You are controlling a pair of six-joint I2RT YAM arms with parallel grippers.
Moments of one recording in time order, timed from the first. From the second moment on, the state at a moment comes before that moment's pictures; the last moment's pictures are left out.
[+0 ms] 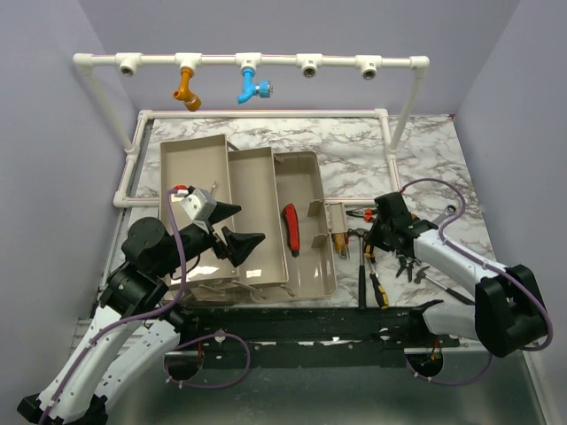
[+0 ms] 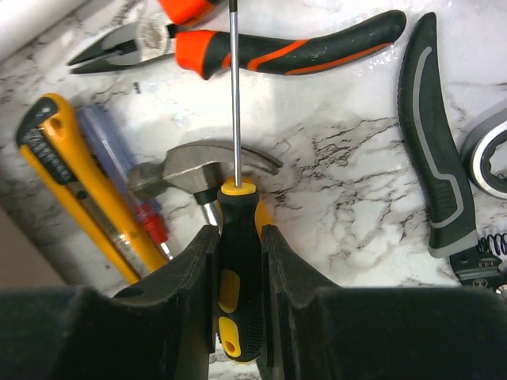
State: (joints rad) left arm -0.56 0.51 0.80 -0.30 0.40 -0.18; right arm 0.38 1.27 0.62 -0.37 0.20 0.77
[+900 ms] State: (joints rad) left arm -0.81 1.01 1.04 -0.21 0.31 -0.53; right arm 0.38 0.61 0.54 -0.08 -0.40 0.62
